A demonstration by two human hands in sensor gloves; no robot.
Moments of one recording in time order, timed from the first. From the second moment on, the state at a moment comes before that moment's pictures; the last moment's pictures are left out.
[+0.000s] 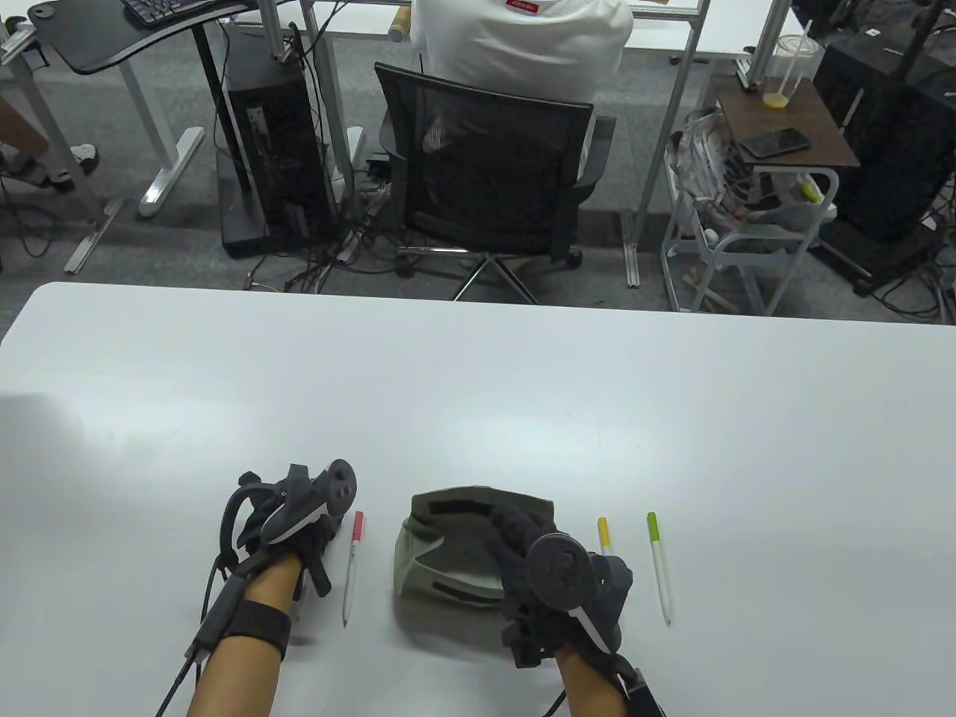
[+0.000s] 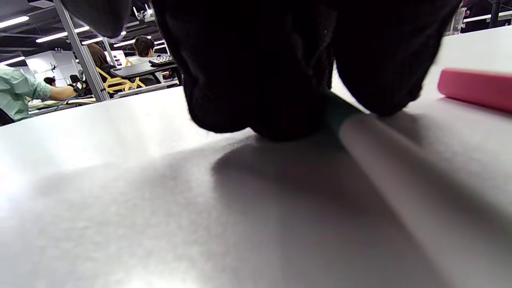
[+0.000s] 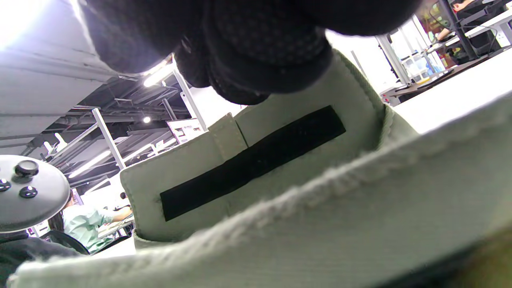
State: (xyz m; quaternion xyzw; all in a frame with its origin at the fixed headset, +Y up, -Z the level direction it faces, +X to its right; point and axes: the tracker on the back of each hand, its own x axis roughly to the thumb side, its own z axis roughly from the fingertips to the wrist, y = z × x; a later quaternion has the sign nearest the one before) left_hand -0.234 -0.760 -0.392 -0.08 0.00 -0.09 0.99; right_hand 0.076 -0.691 -0.283 0.03 -0.15 0.95 0.28
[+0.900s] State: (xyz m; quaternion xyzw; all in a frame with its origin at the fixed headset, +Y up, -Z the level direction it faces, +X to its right) left_hand -0.181 -0.657 -0.333 0.15 -0.12 0.15 0.97; right_hand 0.077 -0.693 -0.283 0.03 -0.16 0.95 0.27
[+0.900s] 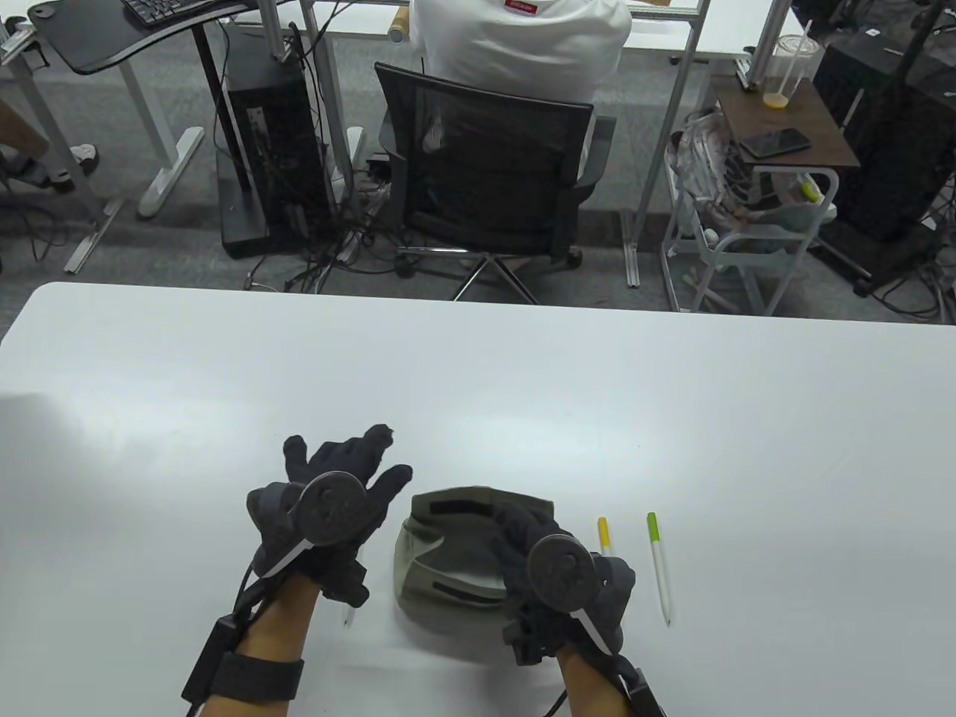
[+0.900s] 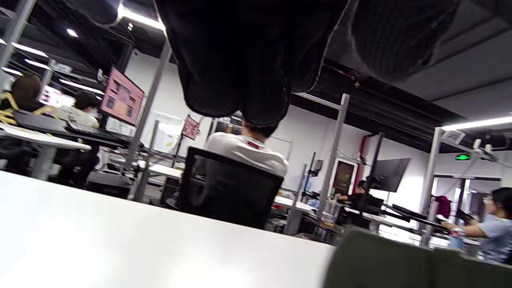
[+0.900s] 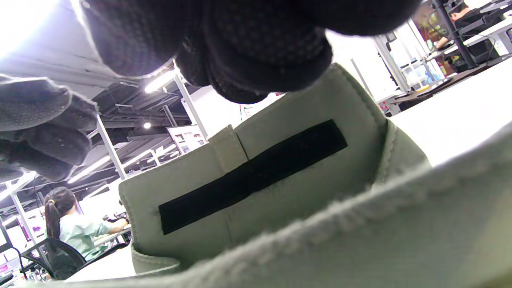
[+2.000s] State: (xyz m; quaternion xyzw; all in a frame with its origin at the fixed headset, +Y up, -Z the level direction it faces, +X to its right) left_hand -0.152 -0.719 -0.339 0.10 -0.13 0.01 0.99; right_hand 0.018 -0.754 -0.294 0.14 0.04 0.99 -0.09
